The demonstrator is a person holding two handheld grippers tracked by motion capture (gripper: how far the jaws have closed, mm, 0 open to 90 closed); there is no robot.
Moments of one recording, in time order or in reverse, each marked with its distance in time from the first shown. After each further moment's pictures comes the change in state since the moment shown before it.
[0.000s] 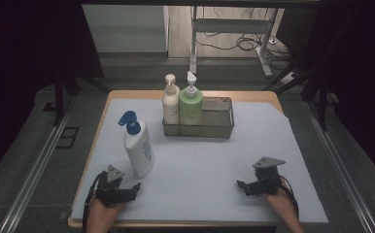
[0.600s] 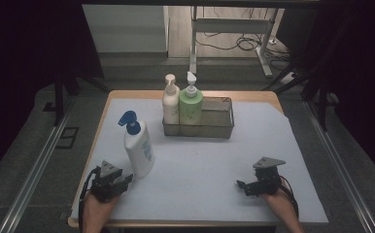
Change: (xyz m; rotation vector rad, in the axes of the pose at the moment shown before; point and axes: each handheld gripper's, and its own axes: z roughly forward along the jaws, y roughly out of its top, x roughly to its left) left arm 0.016 0.013 -0.007 -0.027 -0.007 -0.025; right arm 0.000 0.000 0.000 -0.003 -0.003 0.000
